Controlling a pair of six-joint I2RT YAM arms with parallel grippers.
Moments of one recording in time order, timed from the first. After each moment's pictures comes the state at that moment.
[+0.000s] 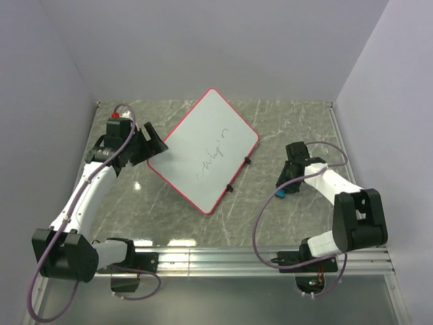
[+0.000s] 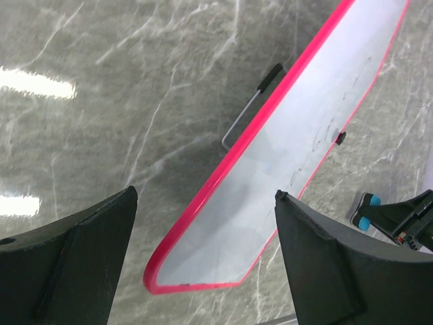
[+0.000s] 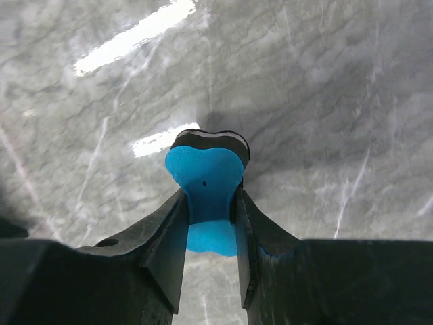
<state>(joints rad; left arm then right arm) -0.13 1.20 1.07 -0.58 0.17 -0.58 0.16 1.44 0.79 -0.57 0.05 0.62</state>
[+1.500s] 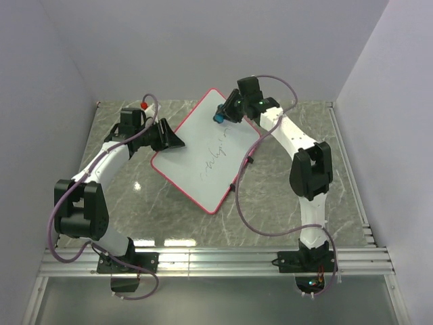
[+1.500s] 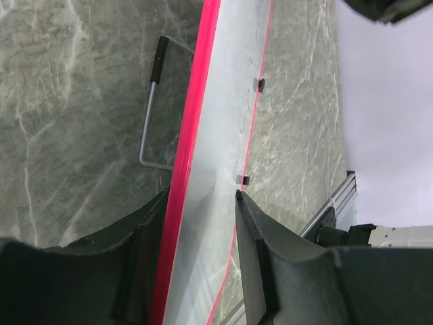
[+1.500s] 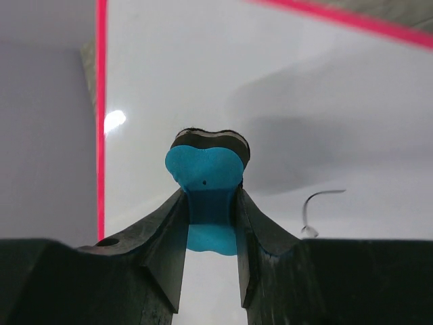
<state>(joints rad) -0.12 1.54 1.13 -0.28 0.70 -0.46 0.43 2.08 1.91 -0.49 -0.15 0.91</state>
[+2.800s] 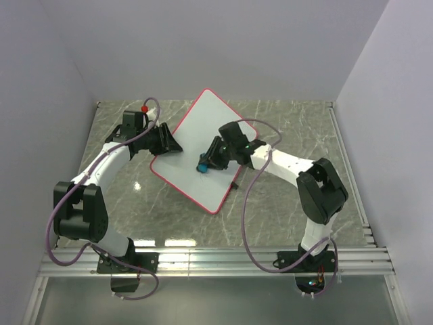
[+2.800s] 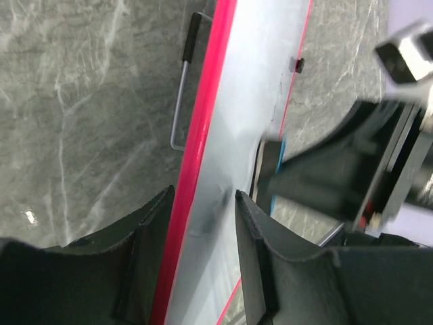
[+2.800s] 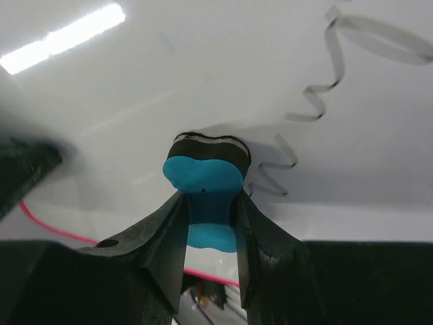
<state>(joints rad) -0.14 1.52 1.13 -0.38 0.58 -0.41 0.65 1.82 1.30 -0.26 -0.21 1.06</state>
